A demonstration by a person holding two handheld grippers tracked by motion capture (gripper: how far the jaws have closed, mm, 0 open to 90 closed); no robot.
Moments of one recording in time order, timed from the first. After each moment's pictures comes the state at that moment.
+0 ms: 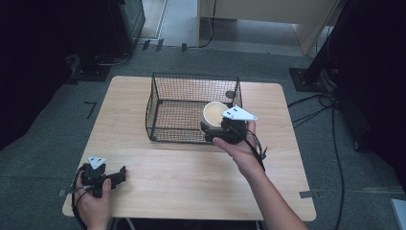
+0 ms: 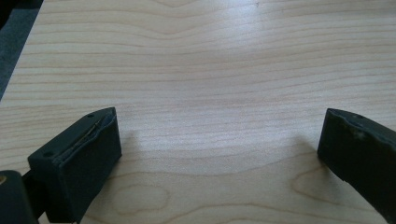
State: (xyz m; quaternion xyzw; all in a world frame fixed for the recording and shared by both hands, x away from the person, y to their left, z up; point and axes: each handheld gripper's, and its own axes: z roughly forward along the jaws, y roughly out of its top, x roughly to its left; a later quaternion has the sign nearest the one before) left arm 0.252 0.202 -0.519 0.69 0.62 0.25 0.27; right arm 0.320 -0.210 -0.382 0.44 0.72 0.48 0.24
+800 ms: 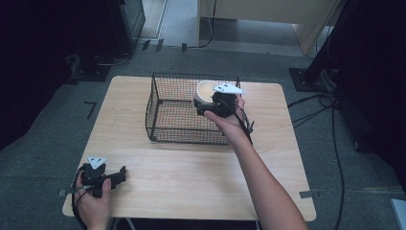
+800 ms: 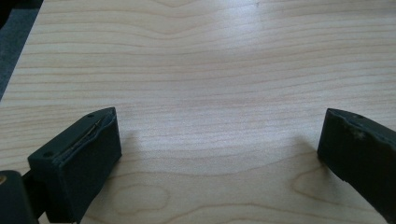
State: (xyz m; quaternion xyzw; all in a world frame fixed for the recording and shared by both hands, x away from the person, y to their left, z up) left arm 0.252 0.202 -0.519 0.69 0.62 0.25 0.27; right arm 0.403 -0.193 -0.381 0.45 0.70 0.49 0.24
